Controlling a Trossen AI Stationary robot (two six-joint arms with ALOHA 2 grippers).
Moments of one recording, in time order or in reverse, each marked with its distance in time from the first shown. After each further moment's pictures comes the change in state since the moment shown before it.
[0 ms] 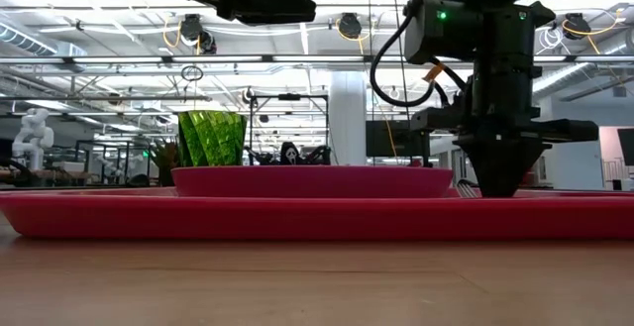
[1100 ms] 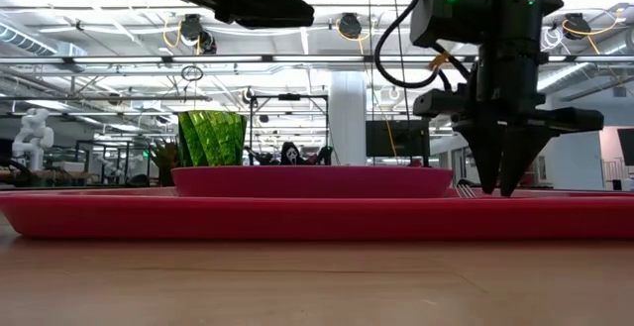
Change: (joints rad) left arm 0.000 0.000 0.000 -0.024 0.000 -0.012; right arm 0.025 -0.054 0.002 -0.020 -0.007 0.014
